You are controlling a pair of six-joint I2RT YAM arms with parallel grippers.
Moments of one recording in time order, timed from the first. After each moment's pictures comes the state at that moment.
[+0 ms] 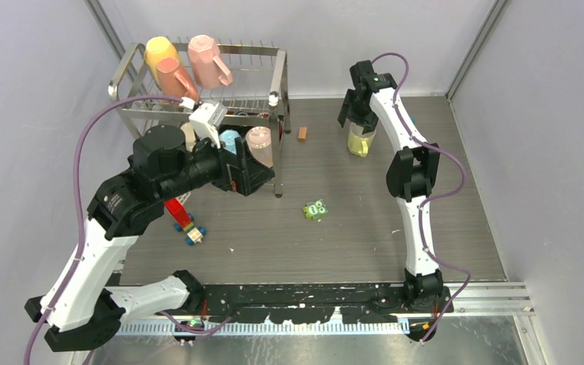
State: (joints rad) left arm -0.73 1.01 1.60 -0.89 0.12 -0.43; right arm 0.25 2.43 2.48 -1.16 0.13 0.54
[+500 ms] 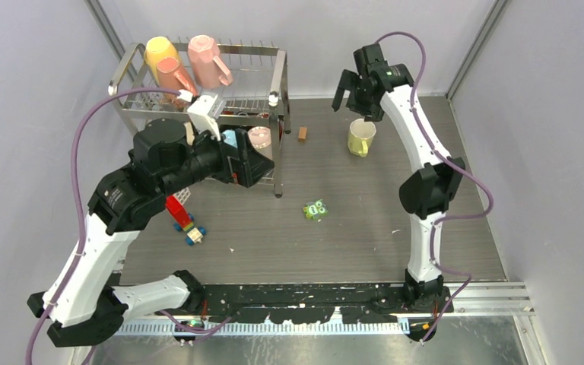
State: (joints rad) left arm -0.73 1.05 1.64 -0.89 0.07 -0.42; right arm 0.30 2.14 2.35 -1.14 0.12 0.55
